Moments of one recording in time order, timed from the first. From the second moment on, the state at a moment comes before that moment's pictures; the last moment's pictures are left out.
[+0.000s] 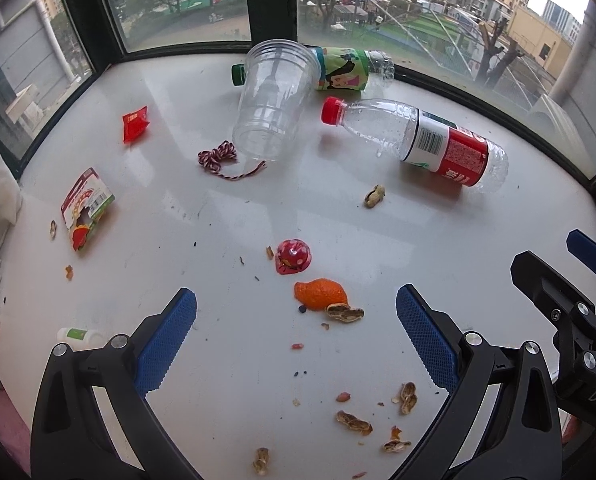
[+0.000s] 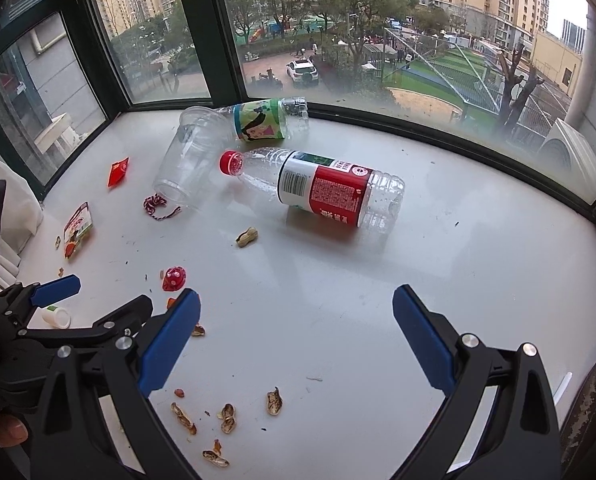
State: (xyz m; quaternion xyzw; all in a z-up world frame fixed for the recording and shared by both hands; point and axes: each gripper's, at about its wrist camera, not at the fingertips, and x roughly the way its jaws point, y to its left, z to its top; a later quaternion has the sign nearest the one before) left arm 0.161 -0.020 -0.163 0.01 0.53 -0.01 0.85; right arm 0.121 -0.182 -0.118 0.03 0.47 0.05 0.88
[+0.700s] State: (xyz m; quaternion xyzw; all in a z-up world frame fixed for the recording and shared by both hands) left arm 0.243 -0.034 -0.188 0.01 0.53 0.00 0.85; right arm 0.211 -0.173 -0.133 -0.14 0.44 0.13 0.88
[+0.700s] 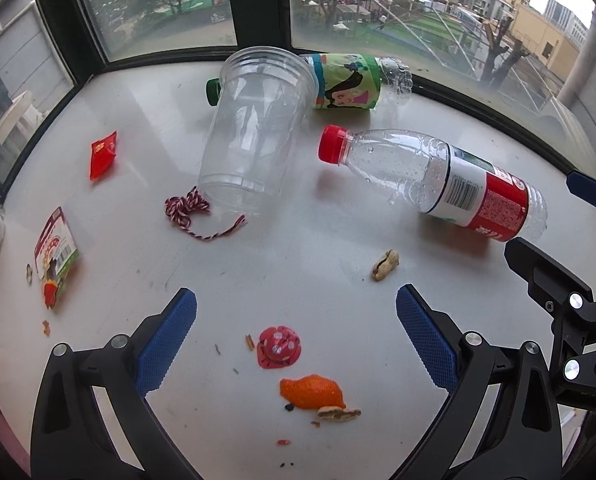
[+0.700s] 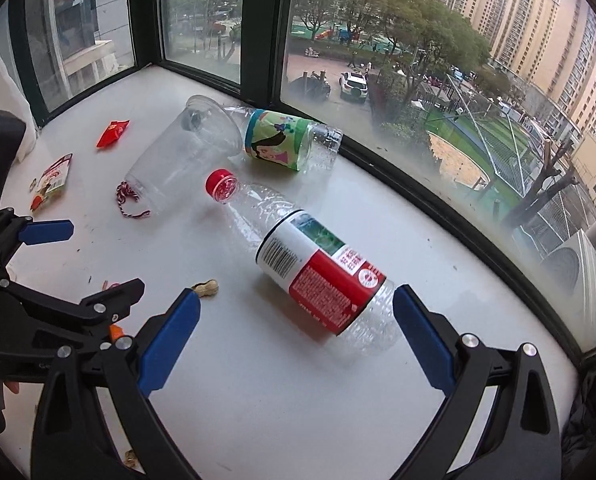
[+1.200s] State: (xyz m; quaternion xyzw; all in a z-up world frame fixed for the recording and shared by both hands) left arm 0.293 -0.050 -0.207 0.02 0.53 0.00 0.85; right arm 0.263 -0.187 -0.163 -0.18 0.45 0.14 0.86
